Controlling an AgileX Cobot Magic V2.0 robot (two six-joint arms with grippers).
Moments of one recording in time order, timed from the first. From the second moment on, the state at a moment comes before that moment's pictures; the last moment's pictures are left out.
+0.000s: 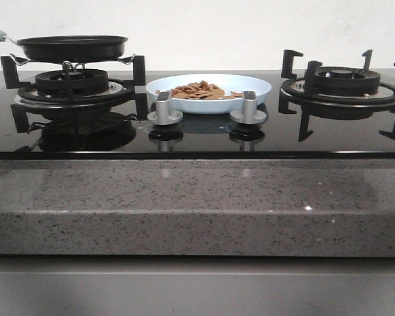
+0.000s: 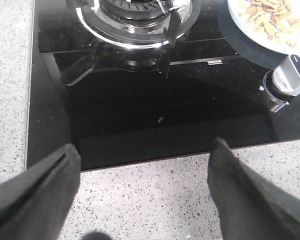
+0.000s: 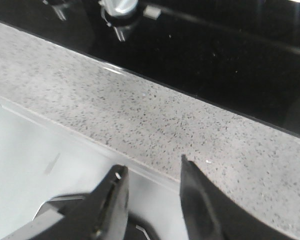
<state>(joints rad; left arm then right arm) -0.11 0.86 -0.87 -0.21 0.80 0.15 0.19 0.68 -0.76 0.29 0.94 -0.22</state>
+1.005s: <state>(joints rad) -0.11 0.86 -0.87 -0.21 0.80 0.15 0.19 0.64 -0.75 0.29 0.98 -0.22</state>
